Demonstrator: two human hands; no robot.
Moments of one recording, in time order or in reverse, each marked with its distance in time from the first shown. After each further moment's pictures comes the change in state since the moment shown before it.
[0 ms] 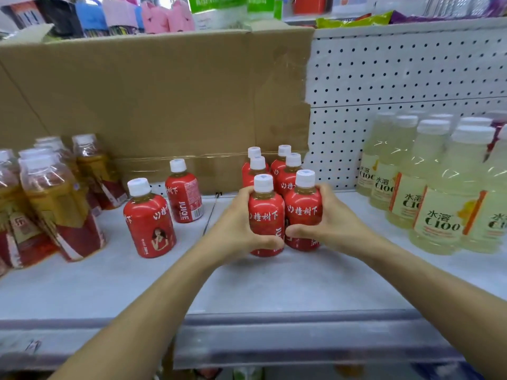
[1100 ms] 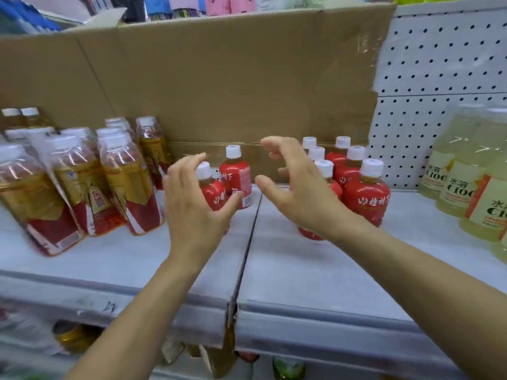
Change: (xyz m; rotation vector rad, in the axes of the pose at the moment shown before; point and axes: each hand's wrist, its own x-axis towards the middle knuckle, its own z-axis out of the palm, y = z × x) left_hand -0.055 -0.054 -0.083 0.443 0.935 0.167; right_hand 0.038 -0.112 0.097 -0.055 0.121 -0.561
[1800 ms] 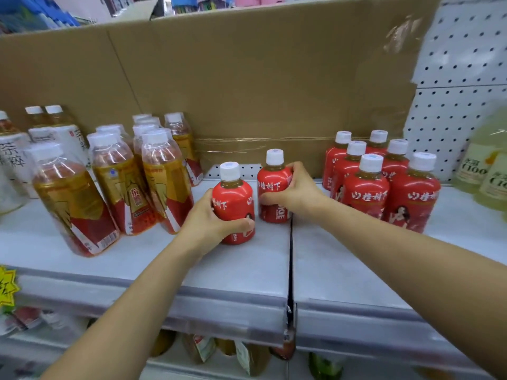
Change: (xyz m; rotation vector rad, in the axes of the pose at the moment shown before) left_hand 0.014 -0.080 -0.022 -0.388 -0.666 -0.627; right_hand 0.035 0.023 0.086 0.273 -0.115 0.645
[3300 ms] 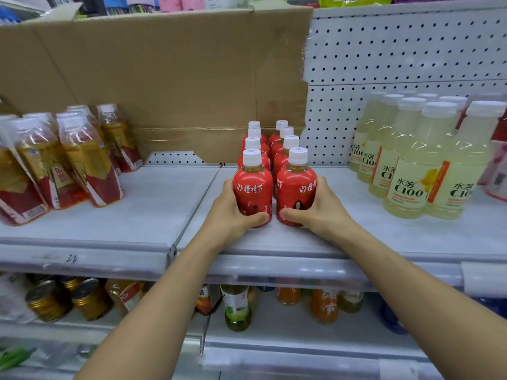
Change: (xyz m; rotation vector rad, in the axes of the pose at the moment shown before) left_hand -0.085 0.072 0.186 0.054 -0.097 0.207; right_hand -0.150 0.089 -0.182 -0.101 0.127 -0.049
